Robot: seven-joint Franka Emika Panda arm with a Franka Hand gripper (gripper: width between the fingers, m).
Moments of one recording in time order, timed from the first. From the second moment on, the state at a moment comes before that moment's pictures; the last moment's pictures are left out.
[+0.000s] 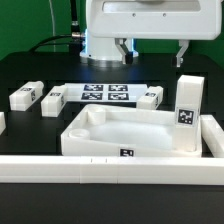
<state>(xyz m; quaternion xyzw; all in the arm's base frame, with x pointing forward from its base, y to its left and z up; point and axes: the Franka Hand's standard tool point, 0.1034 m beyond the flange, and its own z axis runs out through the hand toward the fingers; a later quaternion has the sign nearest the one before) 0.524 0.036 0.116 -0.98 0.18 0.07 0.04</state>
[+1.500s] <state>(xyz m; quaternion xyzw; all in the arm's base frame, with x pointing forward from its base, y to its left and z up) 0.469 0.031 0.072 -0.91 0.12 0.38 0.07</state>
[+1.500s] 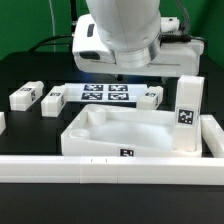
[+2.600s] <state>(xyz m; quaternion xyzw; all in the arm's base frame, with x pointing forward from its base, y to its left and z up) 0.443 0.042 0.038 -0.88 0.11 0.46 0.07</state>
